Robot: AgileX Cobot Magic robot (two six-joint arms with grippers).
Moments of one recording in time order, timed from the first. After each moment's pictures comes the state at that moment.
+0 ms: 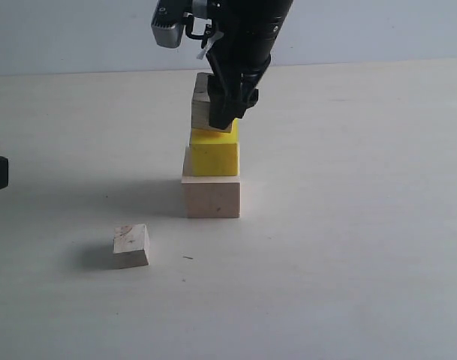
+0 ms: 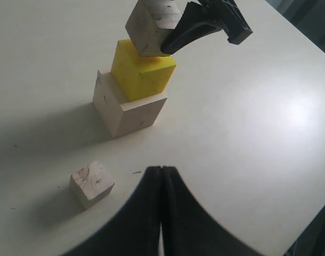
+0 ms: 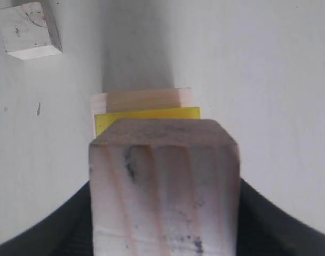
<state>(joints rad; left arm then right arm) -0.22 0.69 -0.57 -0.80 0.78 0.61 0.58 2.04 -1.86 0.21 1.22 -0.95</state>
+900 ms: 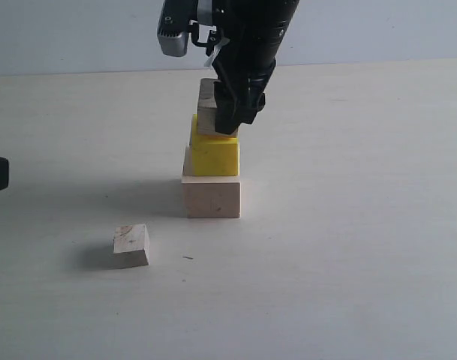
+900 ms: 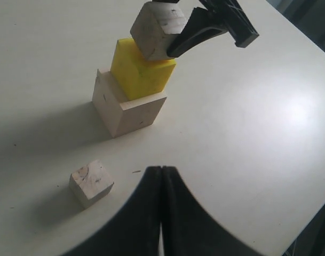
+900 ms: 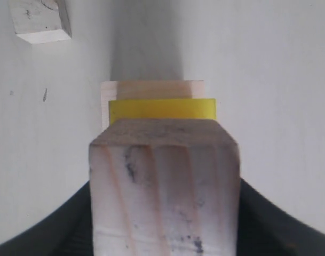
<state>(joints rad) -0.22 0.69 -0.57 -0.80 0.79 0.61 0.58 2.03 -1.82 0.20 1.23 -1.01</state>
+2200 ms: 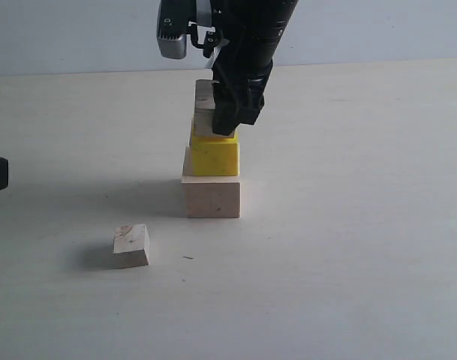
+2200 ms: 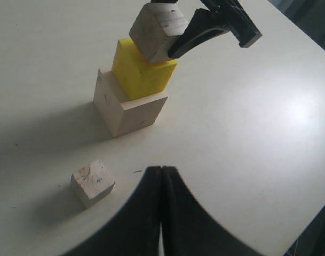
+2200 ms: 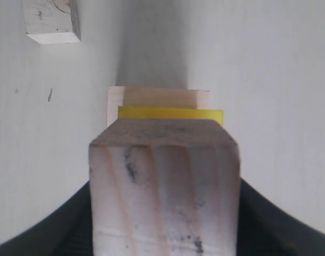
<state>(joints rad) -0.22 0.69 -0.57 -0.79 0.79 0.61 0.58 2.03 -1.82 0.22 1.23 -1.07</state>
